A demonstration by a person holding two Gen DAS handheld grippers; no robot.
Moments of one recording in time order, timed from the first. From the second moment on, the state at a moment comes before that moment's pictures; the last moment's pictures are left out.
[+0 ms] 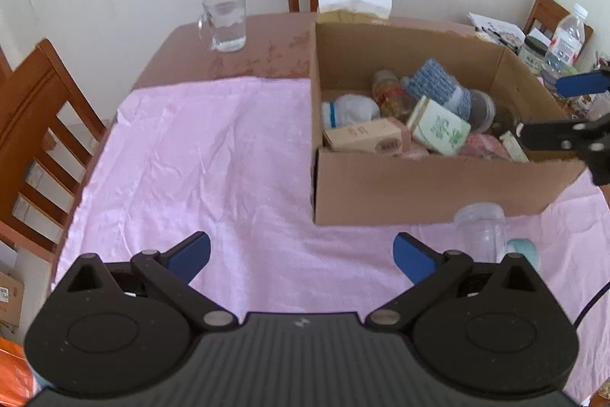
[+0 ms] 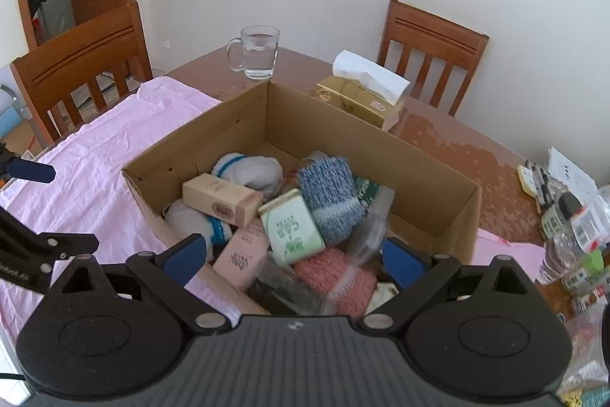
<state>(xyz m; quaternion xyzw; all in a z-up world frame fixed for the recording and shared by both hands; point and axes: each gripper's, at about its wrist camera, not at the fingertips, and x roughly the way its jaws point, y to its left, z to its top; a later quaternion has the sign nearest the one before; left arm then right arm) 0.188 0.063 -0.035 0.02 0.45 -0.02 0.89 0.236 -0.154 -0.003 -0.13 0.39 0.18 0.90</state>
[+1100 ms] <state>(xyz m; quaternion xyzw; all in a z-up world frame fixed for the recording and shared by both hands) 0.171 0.058 -0.072 0.03 0.48 0.01 0.87 0.187 -0.176 -0.096 -0.05 0.50 0.08 0.86</state>
